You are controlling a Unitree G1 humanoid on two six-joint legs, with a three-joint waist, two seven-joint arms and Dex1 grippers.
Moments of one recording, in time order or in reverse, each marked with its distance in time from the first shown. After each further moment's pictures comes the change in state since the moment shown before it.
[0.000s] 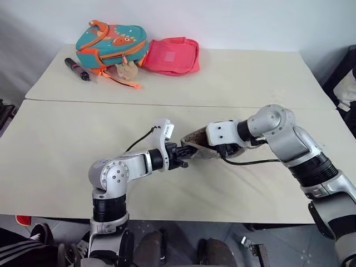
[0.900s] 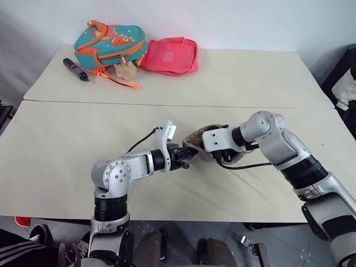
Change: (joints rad) left arm 0.000 0.007 -0.022 0.008 0.000 -0.012 0.003; right arm 0.014 0.035 0.020 0.019 -0.057 0.017 0.037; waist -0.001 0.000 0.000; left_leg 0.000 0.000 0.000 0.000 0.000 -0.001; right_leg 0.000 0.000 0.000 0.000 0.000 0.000
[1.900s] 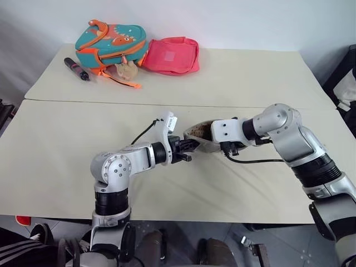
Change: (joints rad) left arm -0.066 0.024 -0.003 -0.002 -0.018 0.005 0.051; right arm 0.001 -0.047 -0.089 -0.006 0.083 -0.003 -0.012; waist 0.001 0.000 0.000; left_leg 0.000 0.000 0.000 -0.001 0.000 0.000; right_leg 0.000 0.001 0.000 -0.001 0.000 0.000
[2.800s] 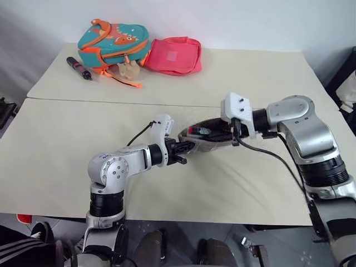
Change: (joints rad) left arm 0.027 0.040 -0.026 0.005 0.016 -0.039 -0.013; right arm 0.054 -0.014 -0.155 -0.132 0.314 0.226 0.004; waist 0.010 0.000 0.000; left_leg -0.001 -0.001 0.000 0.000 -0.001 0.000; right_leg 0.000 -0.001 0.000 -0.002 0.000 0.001
